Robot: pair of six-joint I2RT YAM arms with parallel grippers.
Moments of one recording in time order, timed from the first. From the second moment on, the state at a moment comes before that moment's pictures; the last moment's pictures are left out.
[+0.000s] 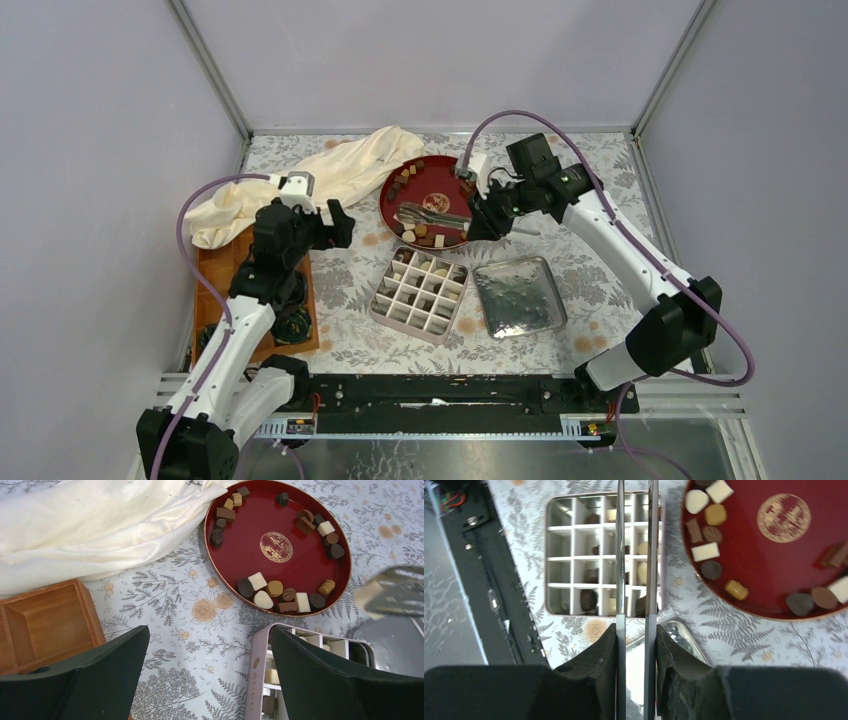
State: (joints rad) left arm -0.18 0.89 0.69 -0.14 0.10 -0.19; right arm 0.49 1.53 1.47 -0.88 -0.59 -0.45
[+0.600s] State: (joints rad) left arm -0.18 0.78 0.64 -0.17 -0.06 -0.14; right arm 0.79 1.63 1.43 -0.94 -0.54 -0.65
